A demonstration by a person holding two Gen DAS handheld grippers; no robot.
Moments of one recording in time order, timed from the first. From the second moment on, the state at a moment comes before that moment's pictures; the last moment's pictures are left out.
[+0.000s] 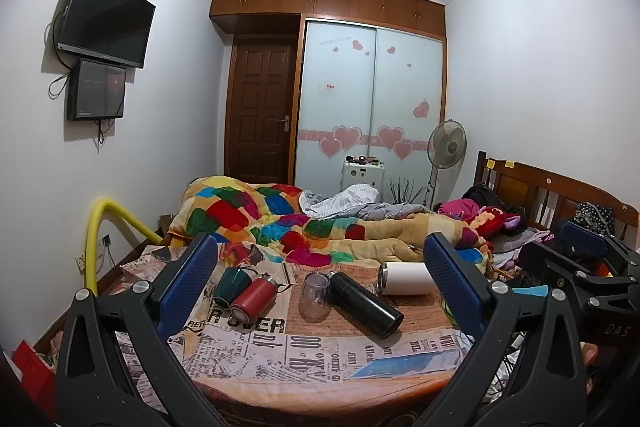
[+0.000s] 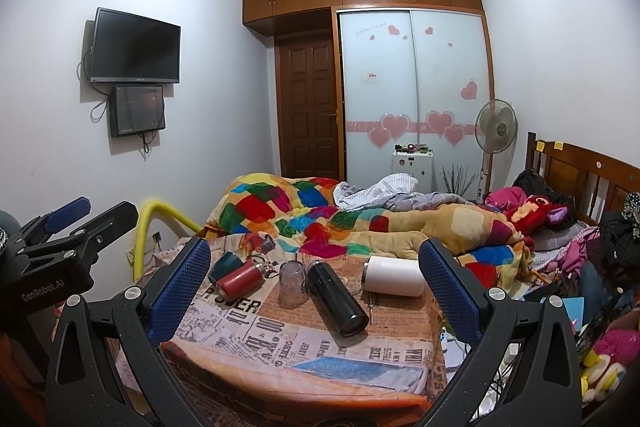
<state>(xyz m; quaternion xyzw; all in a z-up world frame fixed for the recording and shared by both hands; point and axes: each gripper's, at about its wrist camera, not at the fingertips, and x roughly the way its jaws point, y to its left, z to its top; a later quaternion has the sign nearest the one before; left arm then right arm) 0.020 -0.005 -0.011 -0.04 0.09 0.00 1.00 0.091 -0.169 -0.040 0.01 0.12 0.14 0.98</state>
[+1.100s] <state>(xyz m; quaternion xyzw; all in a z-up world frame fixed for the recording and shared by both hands) 0.198 0.043 -0.168 -0.06 0.32 0.04 0.95 0.393 -0.126 -0.234 -0.08 0.53 0.20 0.82</state>
